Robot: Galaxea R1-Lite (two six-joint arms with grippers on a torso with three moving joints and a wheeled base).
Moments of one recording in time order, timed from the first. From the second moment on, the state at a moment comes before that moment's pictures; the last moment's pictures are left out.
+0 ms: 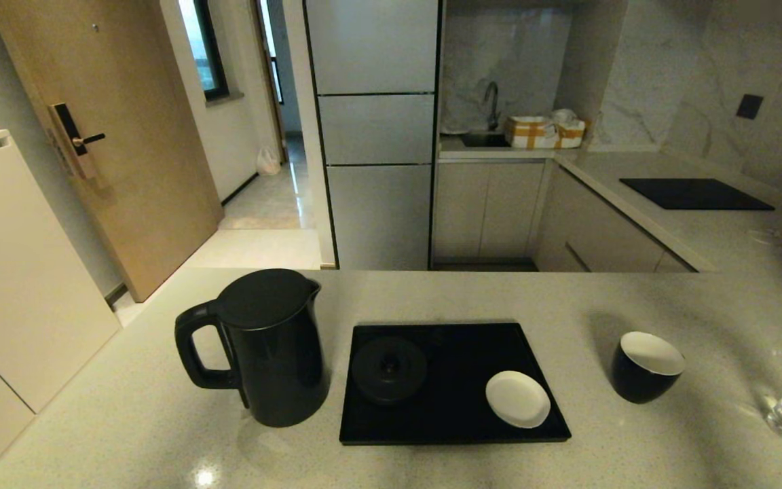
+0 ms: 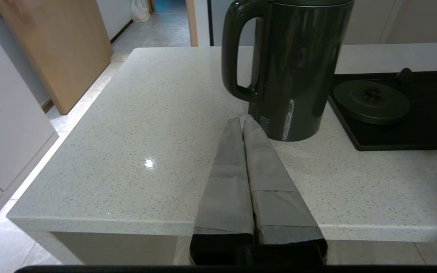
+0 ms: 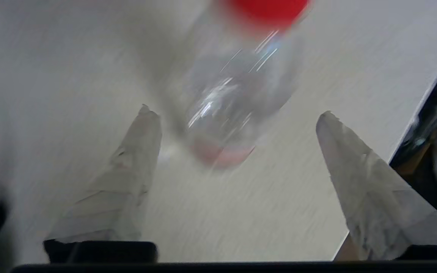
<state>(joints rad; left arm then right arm) 0.00 0.00 0.00 0.00 -0.01 0.03 -0.47 1.86 -0.43 -0.85 -0.44 0.13</state>
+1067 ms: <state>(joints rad) 0.00 0.00 0.00 0.00 -0.01 0.03 -0.55 2.15 -0.60 -1.02 -0.40 0.06</state>
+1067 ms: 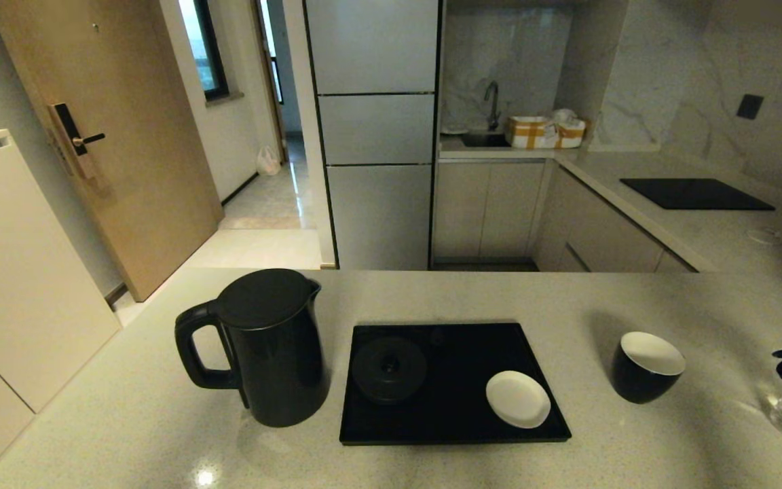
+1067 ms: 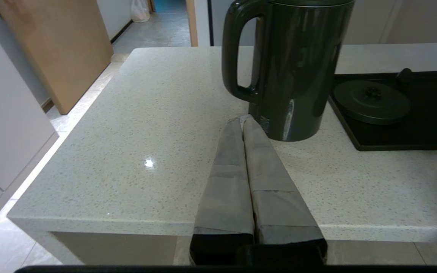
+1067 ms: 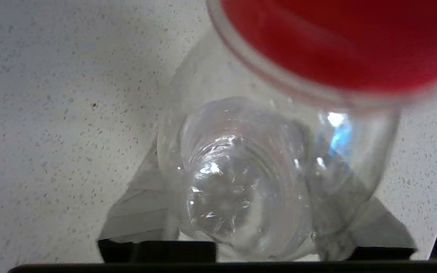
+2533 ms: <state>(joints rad) 0.00 0.00 0.00 0.00 -0.01 0.03 0.45 1.80 -1.02 -0.25 -0.60 0.41</state>
